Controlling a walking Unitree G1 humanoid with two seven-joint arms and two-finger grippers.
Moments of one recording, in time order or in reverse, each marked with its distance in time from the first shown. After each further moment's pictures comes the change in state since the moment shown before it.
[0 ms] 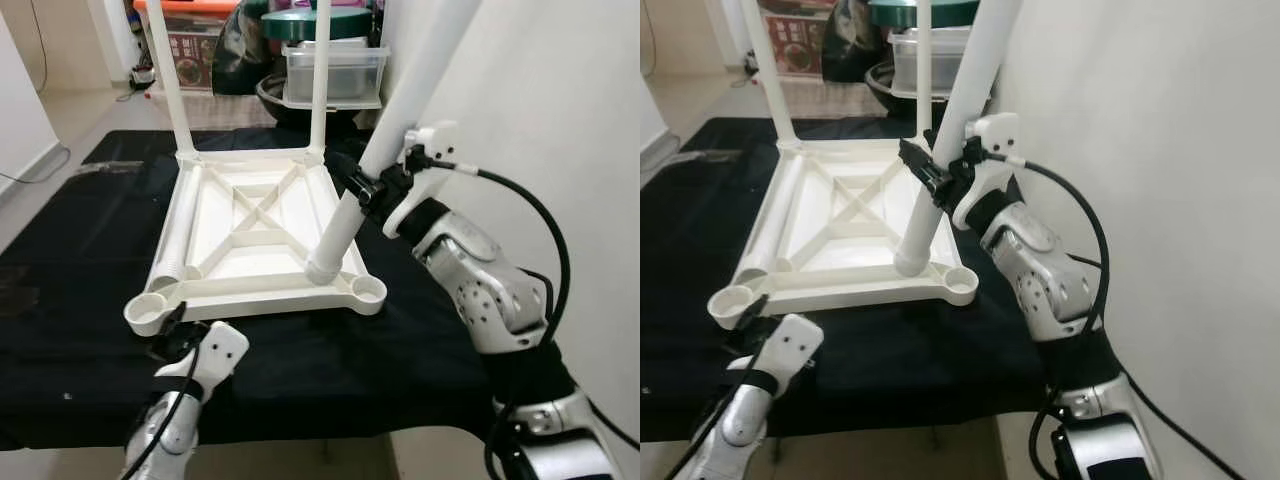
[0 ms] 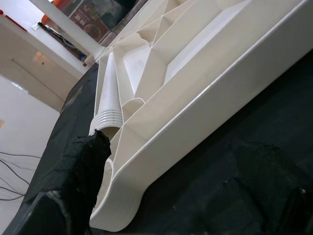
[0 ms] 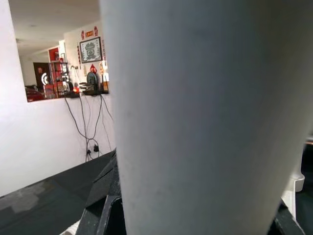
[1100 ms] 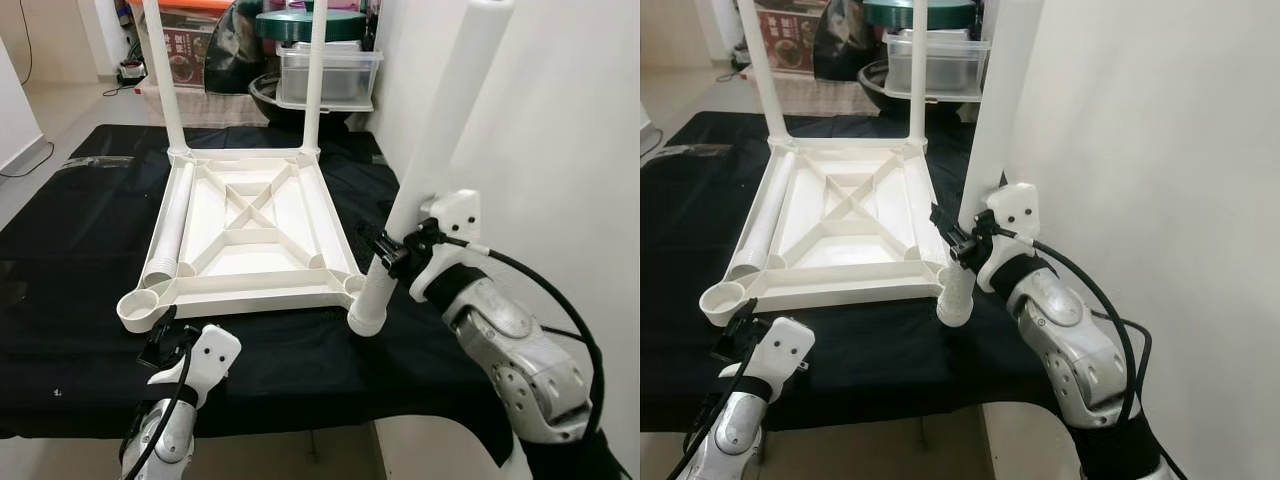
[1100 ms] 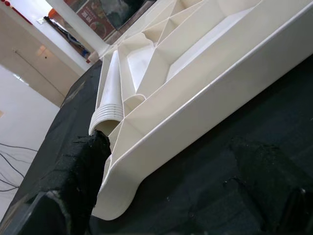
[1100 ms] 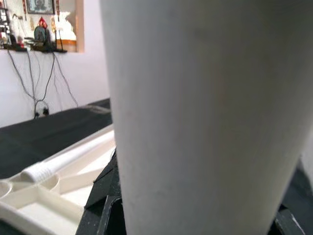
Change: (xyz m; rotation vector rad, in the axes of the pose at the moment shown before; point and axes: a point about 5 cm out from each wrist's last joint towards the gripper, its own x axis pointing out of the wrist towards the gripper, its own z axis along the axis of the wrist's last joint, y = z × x) left arm -0.007 0.003 -0.002 -0.035 0.016 0.049; right arm -0.046 0.000 -0.014 -0.170 0.116 -0.141
